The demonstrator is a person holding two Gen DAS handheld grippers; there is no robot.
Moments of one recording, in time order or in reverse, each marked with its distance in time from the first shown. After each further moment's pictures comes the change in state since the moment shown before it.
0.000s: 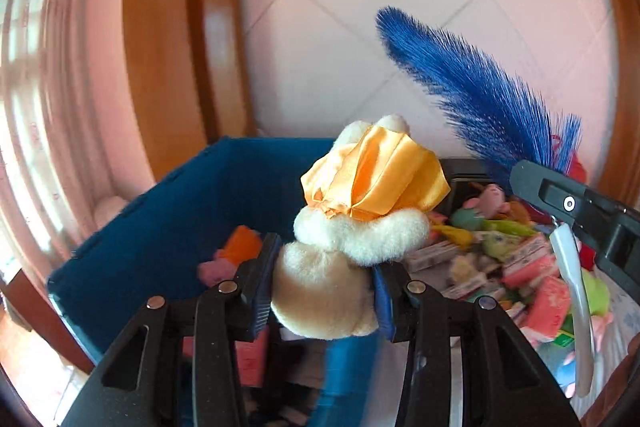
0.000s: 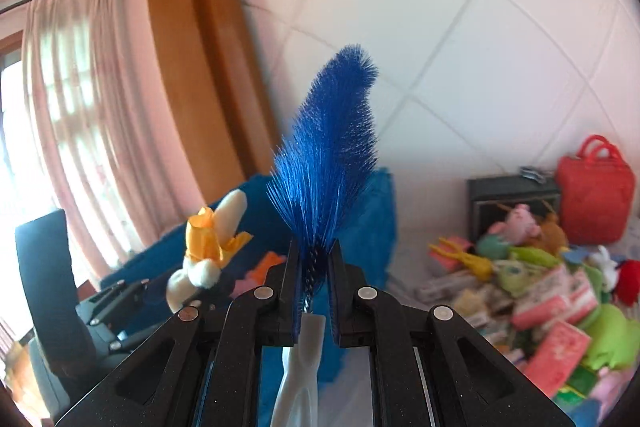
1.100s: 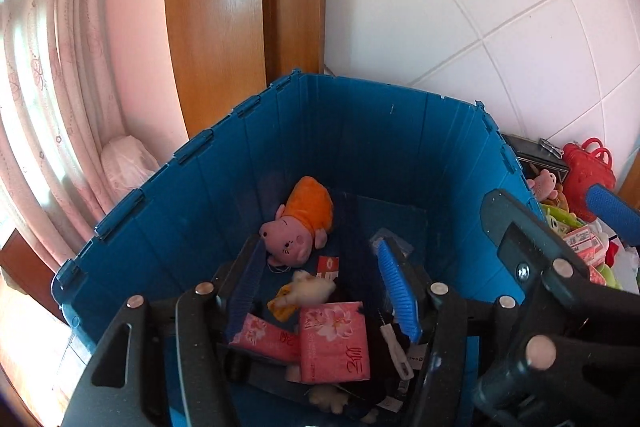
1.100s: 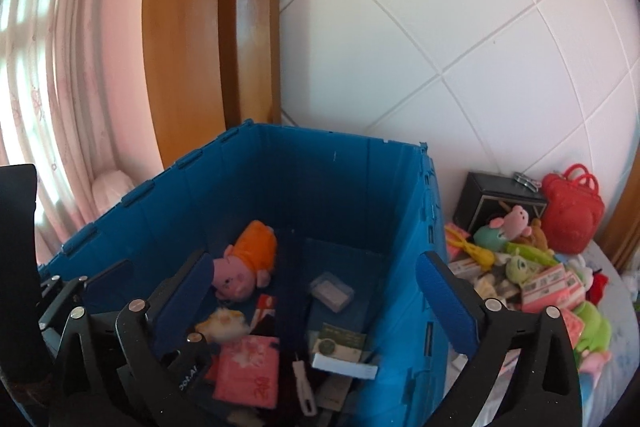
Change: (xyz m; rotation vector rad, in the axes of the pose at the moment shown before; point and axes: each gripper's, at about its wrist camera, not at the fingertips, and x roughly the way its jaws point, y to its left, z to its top) left arm 0.070 0.160 -0.016 -0.103 0.186 -0.009; right arm 0.145 0.173 -0.029 -0.152 0.139 -0.325
